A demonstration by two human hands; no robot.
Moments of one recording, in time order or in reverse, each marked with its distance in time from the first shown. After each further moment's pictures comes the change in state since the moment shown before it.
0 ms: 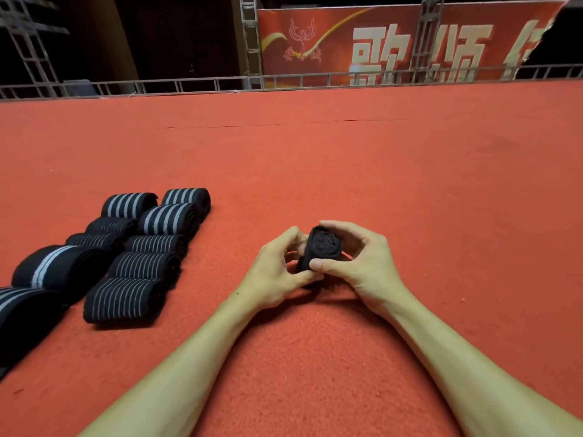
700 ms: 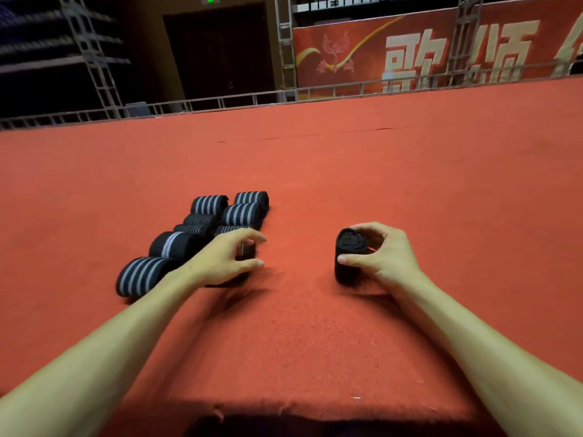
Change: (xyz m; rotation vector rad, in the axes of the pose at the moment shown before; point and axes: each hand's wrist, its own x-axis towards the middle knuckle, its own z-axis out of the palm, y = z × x) left_hand -0.094 0.054 -0.167 0.687 -0.118 -0.146; right_hand -0.033 -0.039 0.038 -0.247 0.011 0.036
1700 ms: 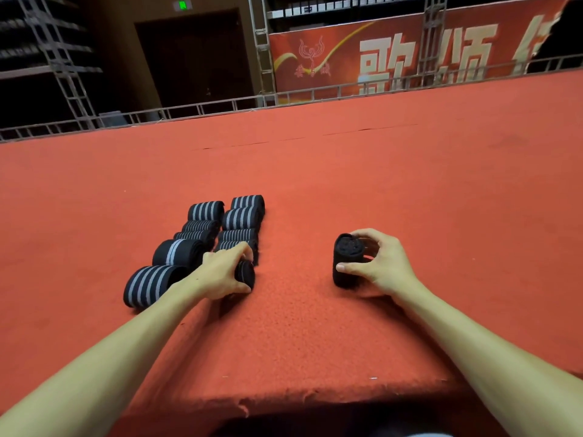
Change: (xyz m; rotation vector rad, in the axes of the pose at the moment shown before) left_hand -0.012 -0.025 0.003 0.269 -0.164 -0.141; right_hand -0.024 0.002 0.015 -0.112 0.065 0.015
